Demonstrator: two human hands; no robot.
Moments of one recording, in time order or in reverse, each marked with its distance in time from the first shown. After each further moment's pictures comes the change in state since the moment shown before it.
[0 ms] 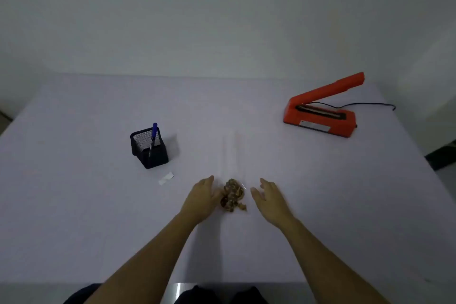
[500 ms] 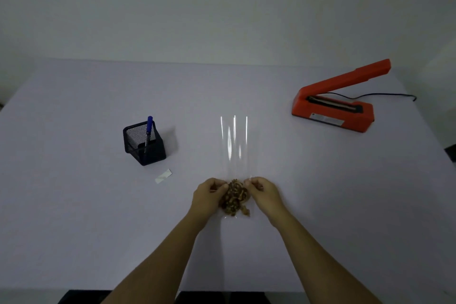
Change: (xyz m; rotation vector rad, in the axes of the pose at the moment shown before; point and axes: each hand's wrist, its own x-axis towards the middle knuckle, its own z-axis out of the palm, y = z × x) left_hand 0.029 -0.004 0.024 -0.668 0.115 -0.207; right_hand 0.042 -0.004 0.023 0.471 0.028 0.101
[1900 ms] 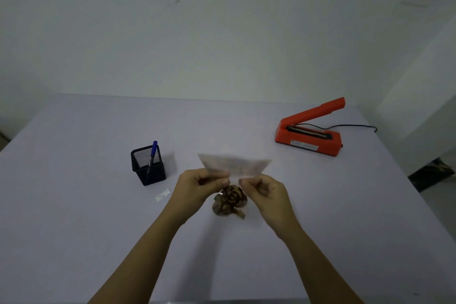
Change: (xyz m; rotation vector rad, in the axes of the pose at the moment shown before) left_hand -0.091 0.109 -0.057 -0.146 -0.171 0.527; right_hand -0.113 -0.107 -0.030 0.176 -0.011 -0.435
